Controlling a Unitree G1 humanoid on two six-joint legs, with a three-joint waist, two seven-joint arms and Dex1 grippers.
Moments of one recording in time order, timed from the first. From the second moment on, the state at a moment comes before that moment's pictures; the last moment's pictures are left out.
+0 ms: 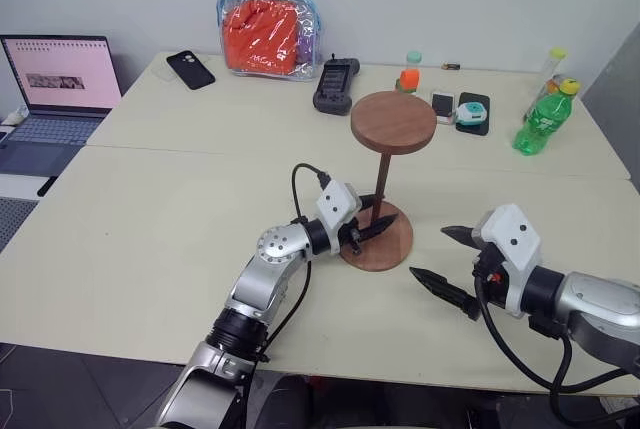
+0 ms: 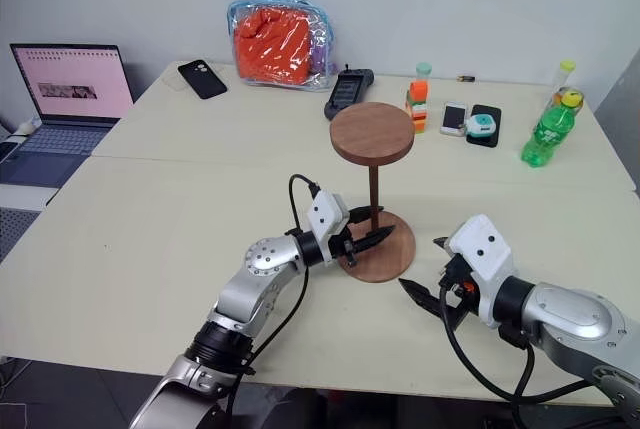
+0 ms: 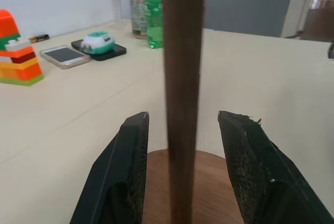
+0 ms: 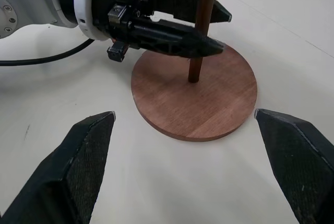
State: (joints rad) left arm -0.45 0.19 -0.27 0.13 -0.18 0.07 -0.75; right arm 0.01 -0.93 -0.17 -0.92 0.98 0.95 0.21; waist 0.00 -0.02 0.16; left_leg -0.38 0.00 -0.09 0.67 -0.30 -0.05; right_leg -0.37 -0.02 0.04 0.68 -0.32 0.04
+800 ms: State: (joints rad) left arm -0.42 0.85 0.00 -0.08 -0.35 0.40 -1.18; right arm 0.14 -1.07 -0.40 -0.74 0.77 0.71 0.77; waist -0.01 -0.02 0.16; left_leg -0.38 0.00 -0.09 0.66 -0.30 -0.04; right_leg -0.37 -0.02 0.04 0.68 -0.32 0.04
